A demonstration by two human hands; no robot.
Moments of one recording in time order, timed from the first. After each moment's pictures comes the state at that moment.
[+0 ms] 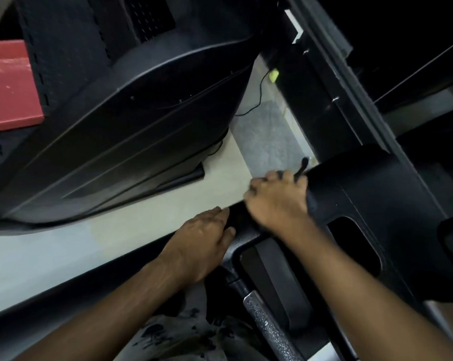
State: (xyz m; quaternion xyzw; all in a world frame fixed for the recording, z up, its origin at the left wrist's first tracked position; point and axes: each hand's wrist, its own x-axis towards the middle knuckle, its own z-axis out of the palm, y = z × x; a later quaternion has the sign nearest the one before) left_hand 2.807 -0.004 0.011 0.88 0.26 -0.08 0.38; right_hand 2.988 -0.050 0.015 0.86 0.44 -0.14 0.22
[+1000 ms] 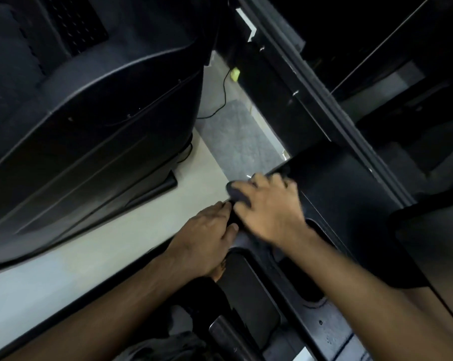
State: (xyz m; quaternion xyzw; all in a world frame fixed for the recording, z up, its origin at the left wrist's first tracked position) left_hand 2.897 -0.011 0.015 0.89 0.20 -0.07 0.41; right_hand 3.042 -0.098 0.021 0.87 0.46 -0.09 0.13
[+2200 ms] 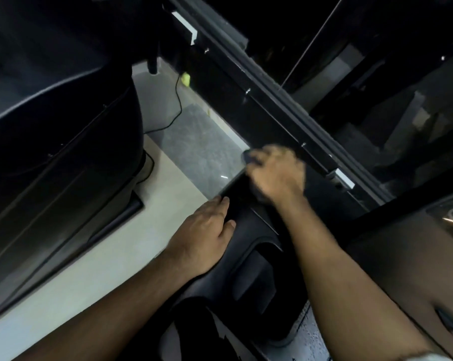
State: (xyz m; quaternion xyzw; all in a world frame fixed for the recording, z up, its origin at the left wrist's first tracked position) left_hand 3.002 -0.022 0.004 0.90 0.11 -0.05 0.42; right_hand 3.185 -0.116 0.020 0.98 0.21 -0.06 0.03
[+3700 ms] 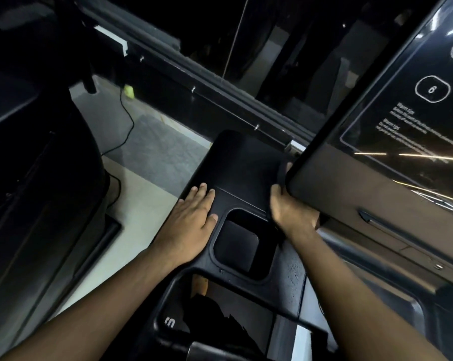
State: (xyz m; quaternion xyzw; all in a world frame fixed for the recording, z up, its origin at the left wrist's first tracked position) left_hand 2.991 -0.034 0.009 0.93 -0.01 -0.09 0.36; right_hand 3.064 -0.239 0.053 0.98 -0.08 -0.17 -0.06
